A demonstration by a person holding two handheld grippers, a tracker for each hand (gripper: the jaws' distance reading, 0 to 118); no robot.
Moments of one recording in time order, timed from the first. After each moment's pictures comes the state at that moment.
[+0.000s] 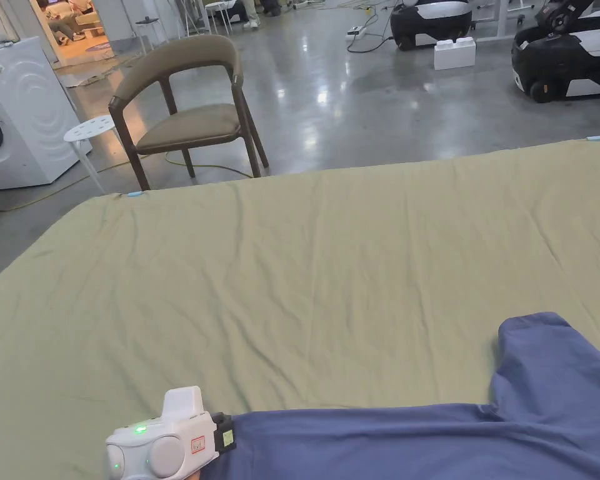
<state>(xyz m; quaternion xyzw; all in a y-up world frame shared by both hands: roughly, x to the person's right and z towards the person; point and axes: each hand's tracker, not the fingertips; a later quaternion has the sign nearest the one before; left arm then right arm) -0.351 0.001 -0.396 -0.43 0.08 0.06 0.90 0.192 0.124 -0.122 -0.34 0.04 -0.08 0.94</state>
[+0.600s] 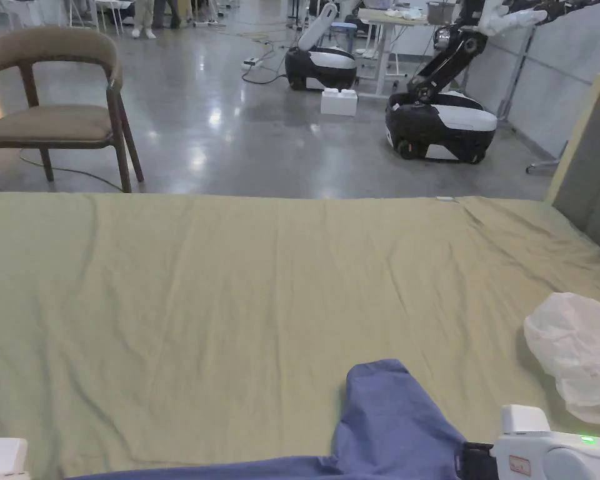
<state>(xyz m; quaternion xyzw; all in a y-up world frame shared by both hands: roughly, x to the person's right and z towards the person) -0.338 -0.006 -0.419 -0.50 0.06 -0.01 0.86 0.240 0.031 -0.473 -0.50 -0.01 -0.02 0.87</state>
